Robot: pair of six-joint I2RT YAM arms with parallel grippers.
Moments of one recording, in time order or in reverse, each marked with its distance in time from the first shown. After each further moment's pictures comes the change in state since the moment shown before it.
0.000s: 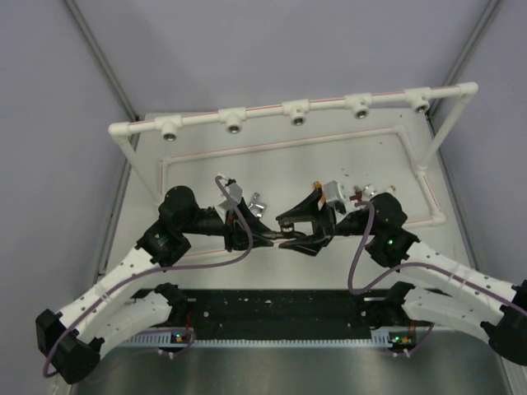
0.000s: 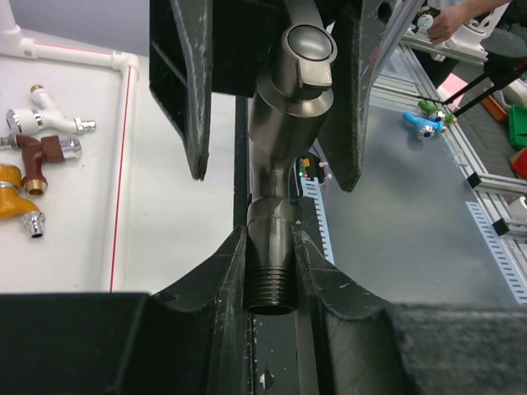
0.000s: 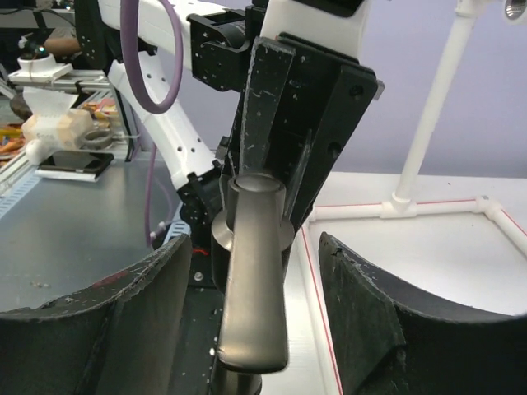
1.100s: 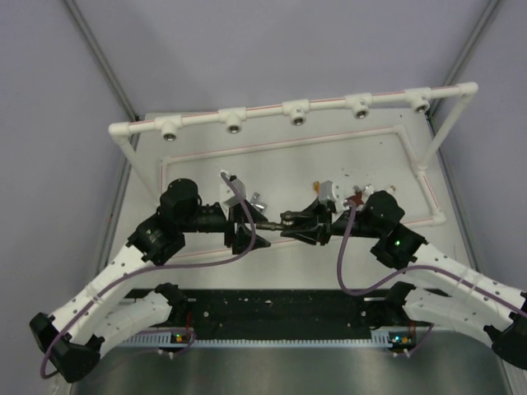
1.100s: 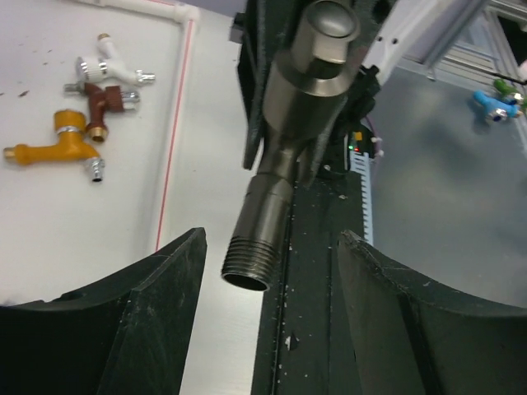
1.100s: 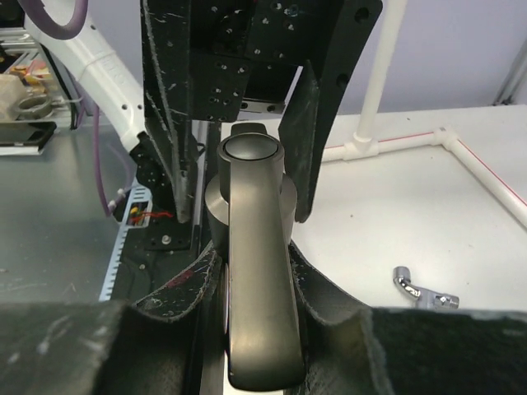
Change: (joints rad) left arm -0.004 0.008 0.141 -0.332 -0.214 0.170; right arm 0.003 -0.040 0.038 -0.281 0.137 -0.131
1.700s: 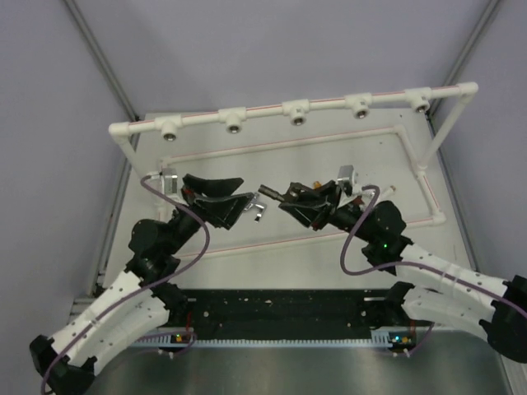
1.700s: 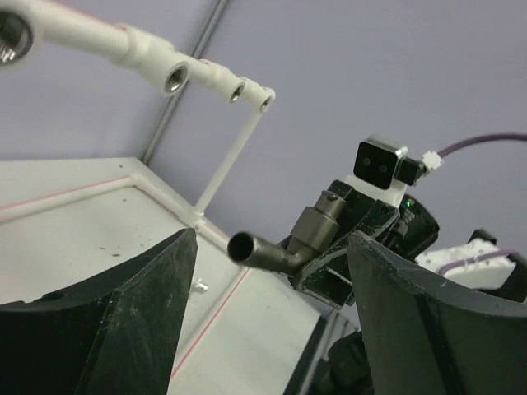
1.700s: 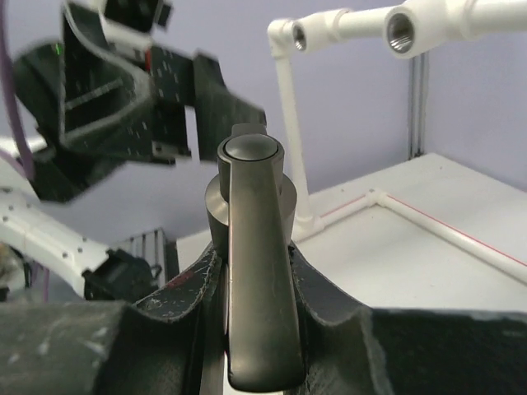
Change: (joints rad) left arm -0.005 -0.207 -0.400 0.900 -0.609 -0.714; right arm 0.006 0.097 -0.167 0.608 0.357 0.318
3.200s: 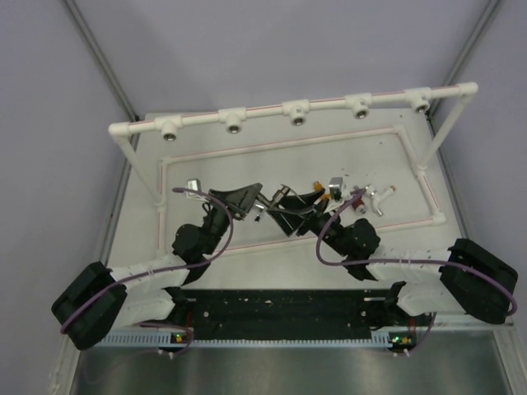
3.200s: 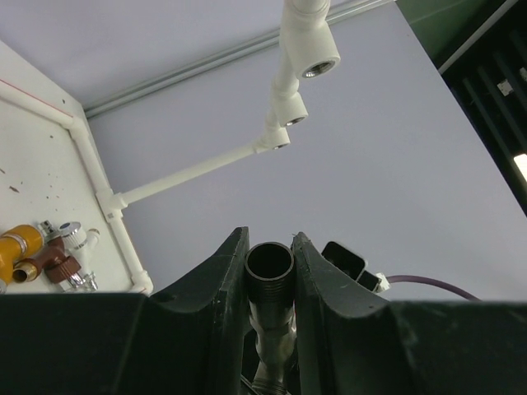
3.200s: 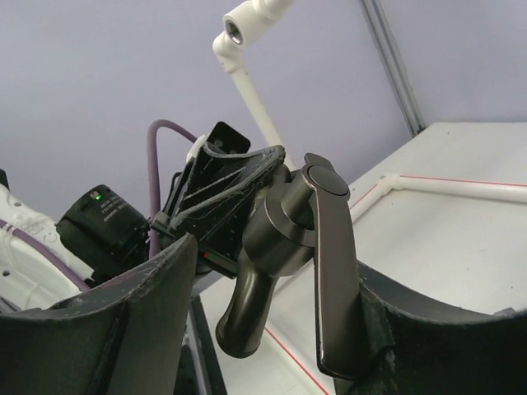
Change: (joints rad) left arm -0.084 0.472 -0.200 0.606 -0.317 -0.519; right arm 0.139 0.289 -0.117 0.410 0.305 0.180
